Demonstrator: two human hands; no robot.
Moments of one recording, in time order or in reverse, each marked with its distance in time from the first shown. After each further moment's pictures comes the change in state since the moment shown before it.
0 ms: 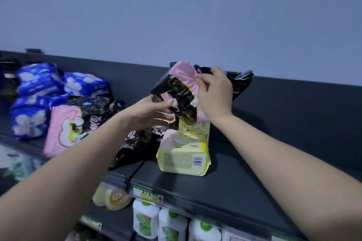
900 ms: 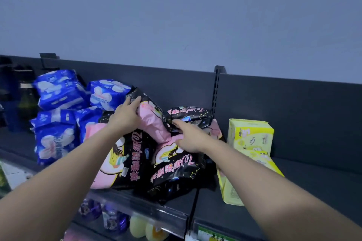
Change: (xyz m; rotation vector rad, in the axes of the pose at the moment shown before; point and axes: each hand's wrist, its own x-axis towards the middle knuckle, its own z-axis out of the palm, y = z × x) left_hand 0.044 -0.049 -0.239 1.060 0.507 -0.080; right_hand -0.037 -0.047 0.220 -0.156 -1.044 0.224
